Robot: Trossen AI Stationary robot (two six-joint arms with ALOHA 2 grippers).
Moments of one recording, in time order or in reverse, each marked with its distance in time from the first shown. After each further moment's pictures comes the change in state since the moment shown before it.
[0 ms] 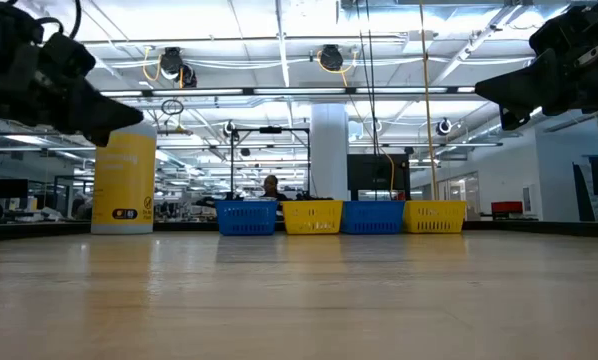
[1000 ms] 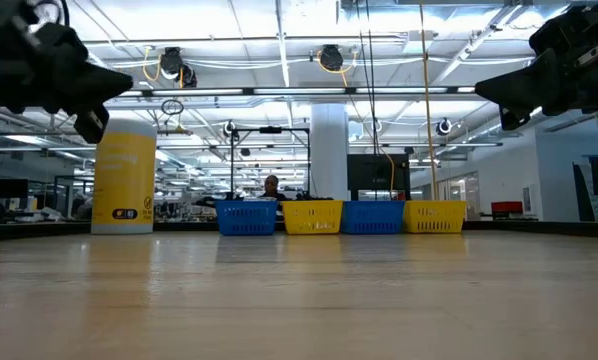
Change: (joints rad) left arm -0.124 -0.095 0.001 0.046 -0.037 -0.353; right arm 0.000 0.000 -0.001 0.000 0.000 0.000
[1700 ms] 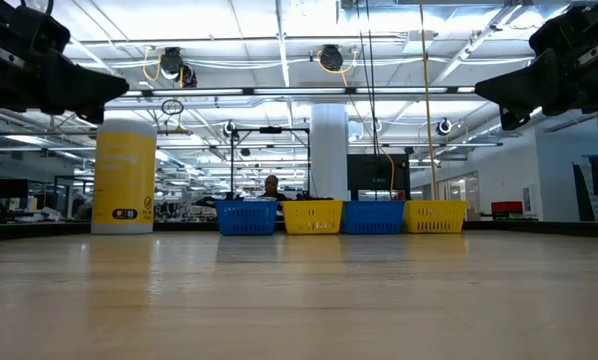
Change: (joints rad) left arm -0.041 -0.092 0.001 -0.129 -0.038 0.471; right arm 0.000 0.000 0.000 0.000 0.000 0.000
